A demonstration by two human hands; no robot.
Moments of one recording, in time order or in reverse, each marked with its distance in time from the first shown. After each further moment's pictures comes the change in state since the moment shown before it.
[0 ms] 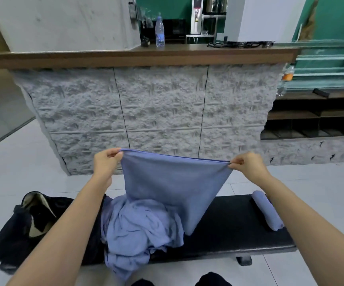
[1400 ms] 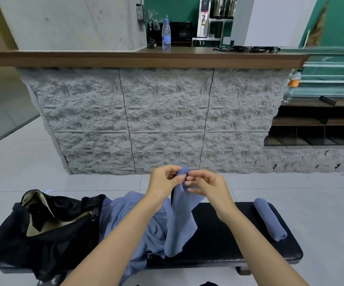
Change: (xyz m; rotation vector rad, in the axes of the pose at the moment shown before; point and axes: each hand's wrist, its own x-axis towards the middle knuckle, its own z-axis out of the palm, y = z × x) left_hand -0.103 0.013 0.092 -0.040 -0.460 0.089; right_hand -0.069 -0.091 0.066 1.066 -0.117 -0.034
